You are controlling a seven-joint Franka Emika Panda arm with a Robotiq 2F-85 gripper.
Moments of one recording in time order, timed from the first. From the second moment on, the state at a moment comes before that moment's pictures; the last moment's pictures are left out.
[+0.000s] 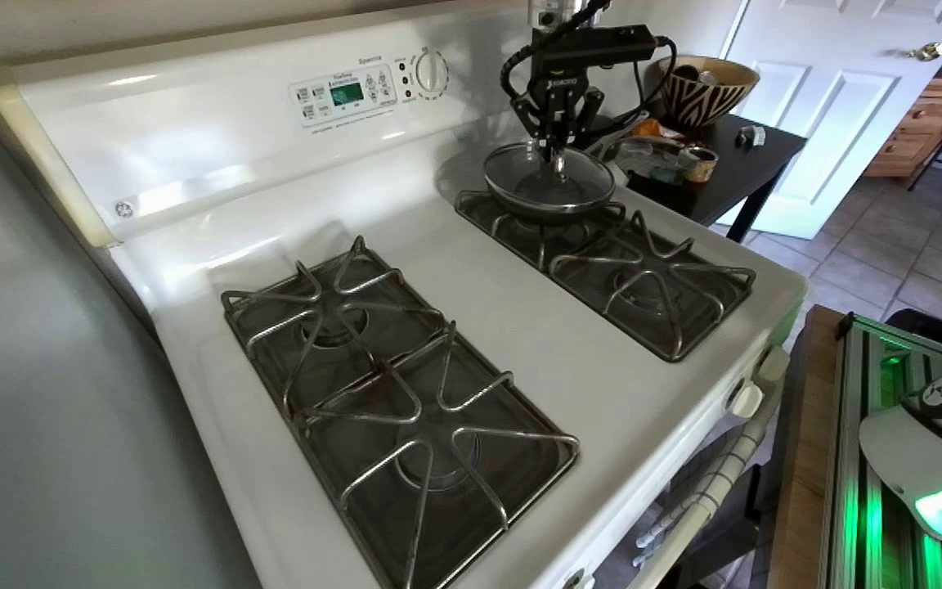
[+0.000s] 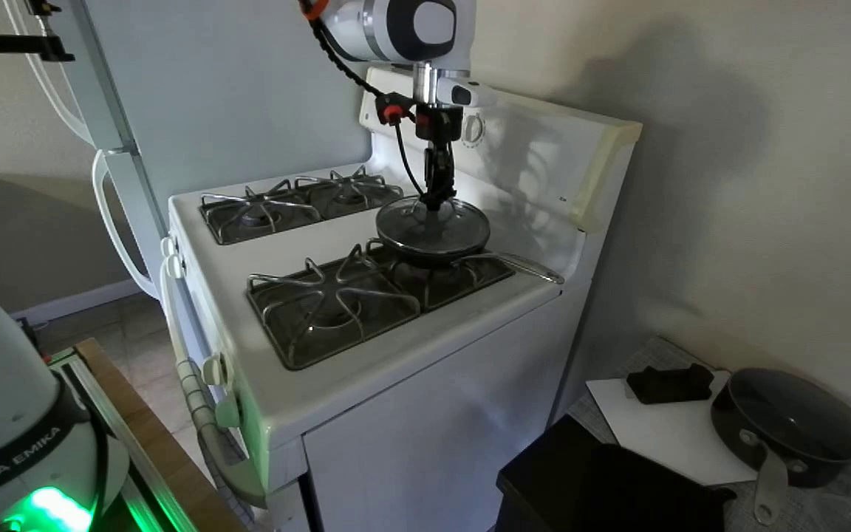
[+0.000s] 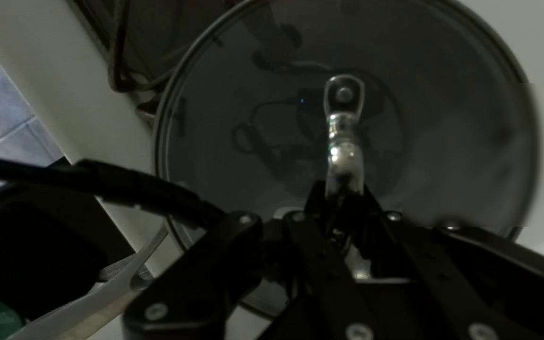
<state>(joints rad) -0.06 0.22 -0.07 -1.95 -0.05 2.12 0.66</state>
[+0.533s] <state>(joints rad) -0.05 0.22 -0.08 -1.96 -0.06 2.12 0.67</state>
